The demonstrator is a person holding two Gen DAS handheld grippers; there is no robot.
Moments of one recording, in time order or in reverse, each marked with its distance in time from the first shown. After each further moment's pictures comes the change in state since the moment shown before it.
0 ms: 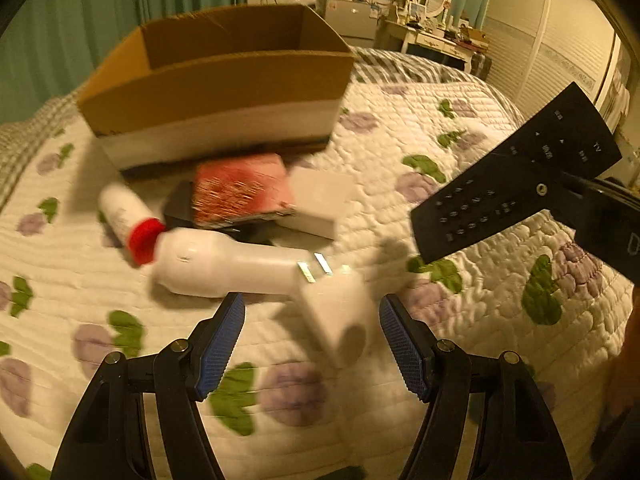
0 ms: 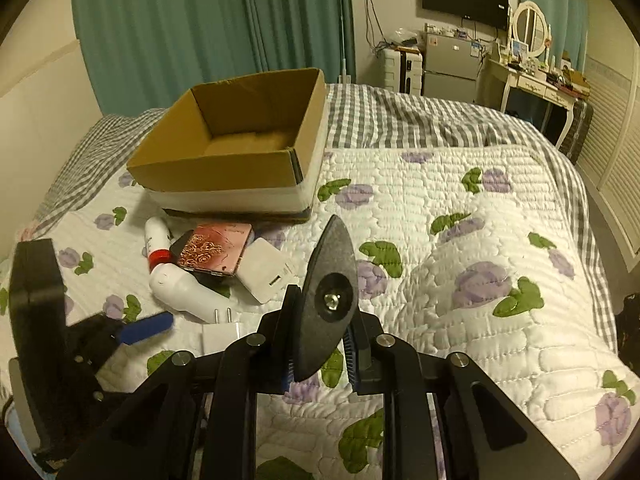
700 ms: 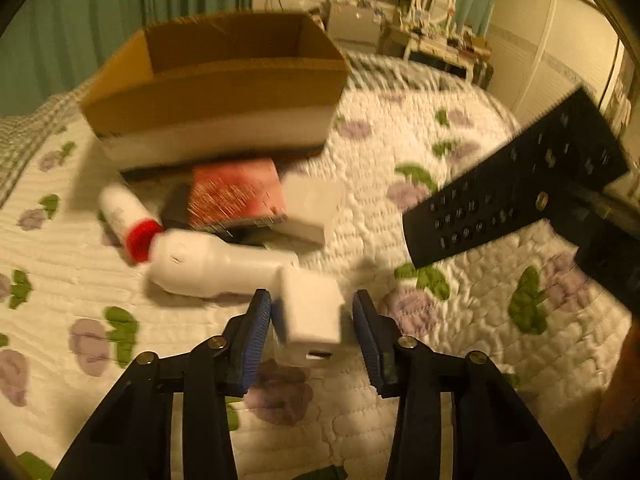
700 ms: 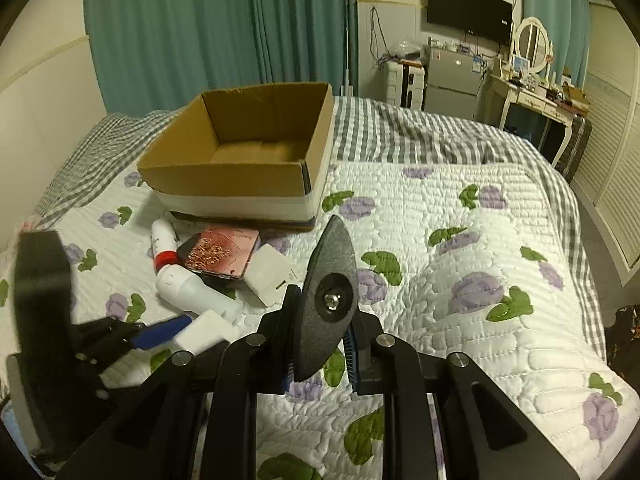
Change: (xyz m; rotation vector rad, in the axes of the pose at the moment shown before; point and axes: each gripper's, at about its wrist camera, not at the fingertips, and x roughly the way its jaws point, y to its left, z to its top) left arm -0.024 0.003 -0.001 -0.031 -0.049 0.010; right arm -0.018 0.013 0.001 -0.045 -0.046 -0.024
